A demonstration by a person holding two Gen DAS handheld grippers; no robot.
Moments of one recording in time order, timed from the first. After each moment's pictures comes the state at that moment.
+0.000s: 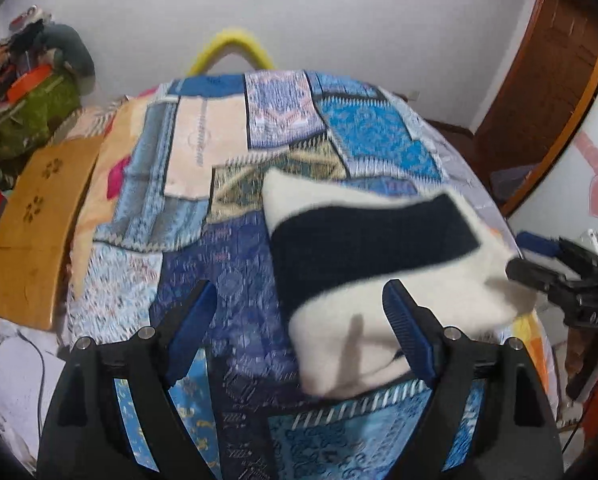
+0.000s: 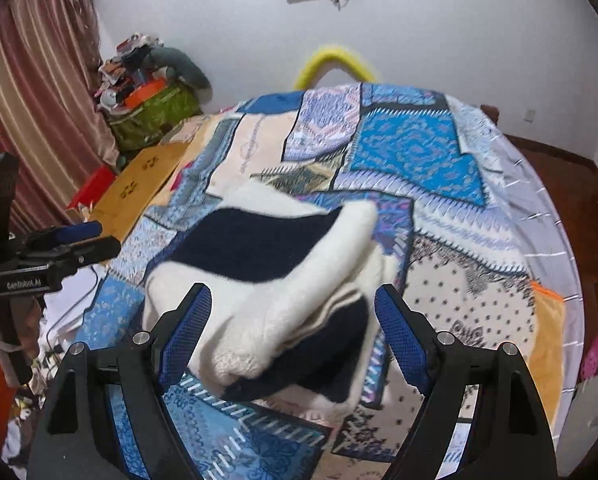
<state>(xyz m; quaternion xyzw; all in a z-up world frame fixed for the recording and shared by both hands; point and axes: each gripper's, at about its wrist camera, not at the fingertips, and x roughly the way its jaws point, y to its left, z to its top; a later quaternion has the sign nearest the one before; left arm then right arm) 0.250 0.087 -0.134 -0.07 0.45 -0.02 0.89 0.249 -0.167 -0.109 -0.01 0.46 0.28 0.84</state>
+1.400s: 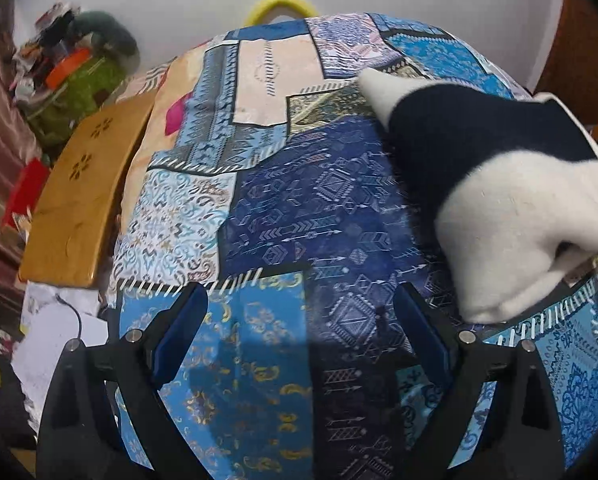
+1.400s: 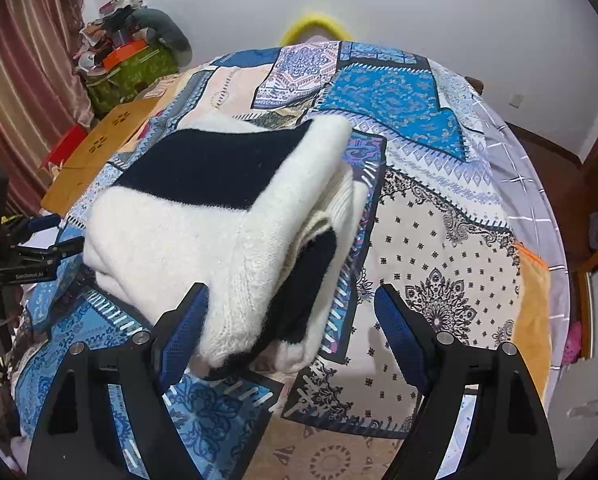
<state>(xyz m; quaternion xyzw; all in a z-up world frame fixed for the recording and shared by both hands) 0.219 0.131 -0.217 -0.01 0.50 0.09 0.86 0.230 -0.190 -0.148 -0.06 0.49 0.24 0.83</state>
